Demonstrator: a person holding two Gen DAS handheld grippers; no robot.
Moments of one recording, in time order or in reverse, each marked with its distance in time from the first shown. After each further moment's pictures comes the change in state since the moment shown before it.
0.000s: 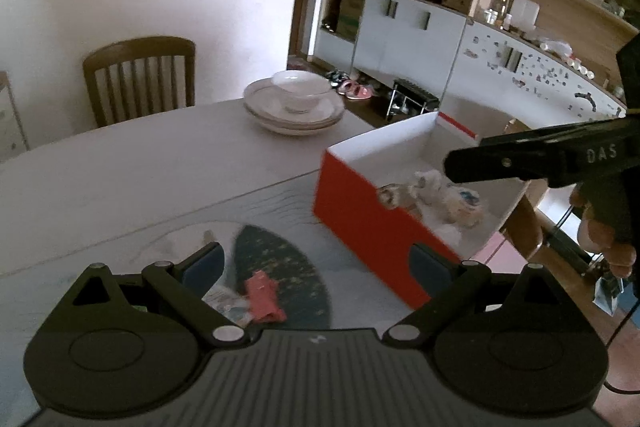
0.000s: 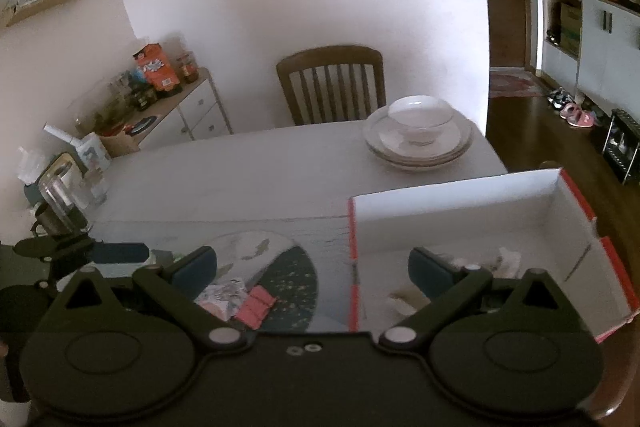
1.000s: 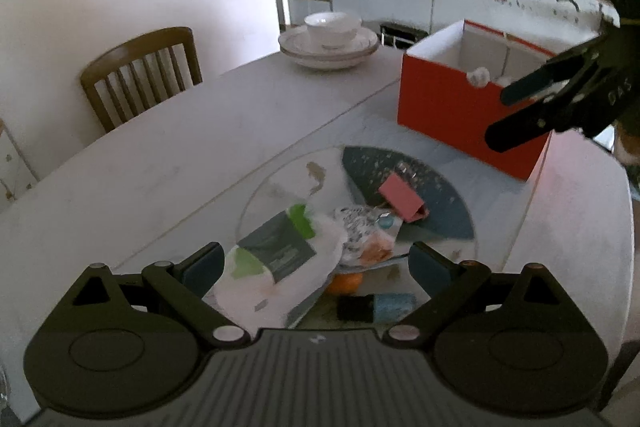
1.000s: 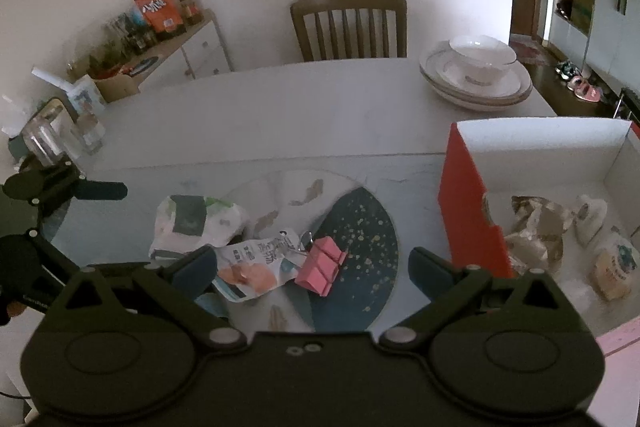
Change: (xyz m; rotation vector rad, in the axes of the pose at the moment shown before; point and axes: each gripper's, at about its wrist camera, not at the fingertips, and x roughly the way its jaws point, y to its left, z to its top) left arm 0.002 0.120 -0.051 0.288 0.107 0.011; right arm 0.081 0.091 -0.037 -0.019 0.138 -0.045
